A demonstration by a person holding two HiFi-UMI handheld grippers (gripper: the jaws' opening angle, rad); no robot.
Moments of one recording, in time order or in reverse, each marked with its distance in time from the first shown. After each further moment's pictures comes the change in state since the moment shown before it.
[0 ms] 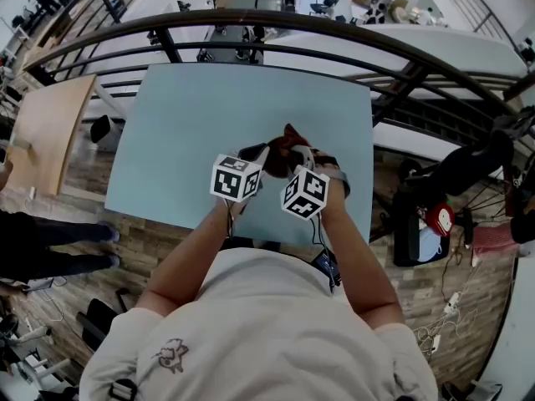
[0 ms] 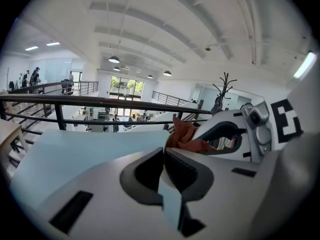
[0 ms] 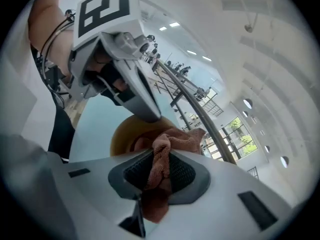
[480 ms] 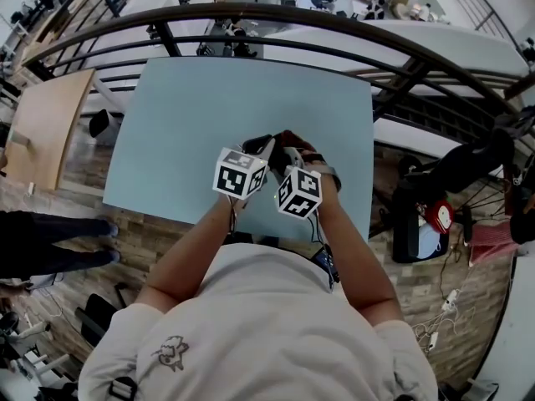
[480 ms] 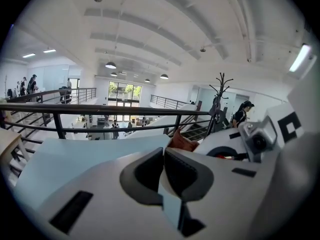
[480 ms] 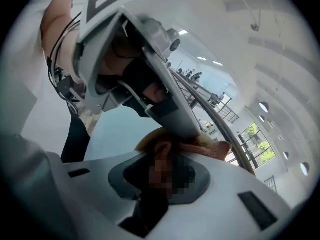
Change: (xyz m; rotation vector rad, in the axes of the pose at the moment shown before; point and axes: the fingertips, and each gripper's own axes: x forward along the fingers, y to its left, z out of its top) left arm 0.000 -0.017 0.021 0.057 -0.045 -0.003; right arm 0.004 0.039 0.023 -0.039 -0.103 0.161
